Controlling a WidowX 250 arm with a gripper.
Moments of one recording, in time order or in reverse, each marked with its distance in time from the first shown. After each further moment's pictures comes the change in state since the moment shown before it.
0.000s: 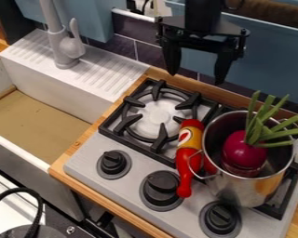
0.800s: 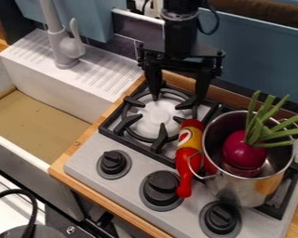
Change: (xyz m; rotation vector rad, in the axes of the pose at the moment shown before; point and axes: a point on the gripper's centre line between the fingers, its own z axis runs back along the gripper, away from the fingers) arm -0.010 0.018 -0.027 -0.005 0.031 0.110
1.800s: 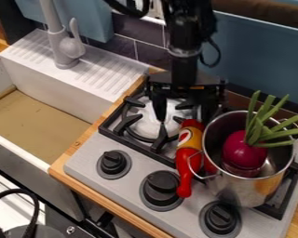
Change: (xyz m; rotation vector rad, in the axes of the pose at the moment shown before) arm -0.005 -0.008 -0.043 -0.006 0.000 0.118
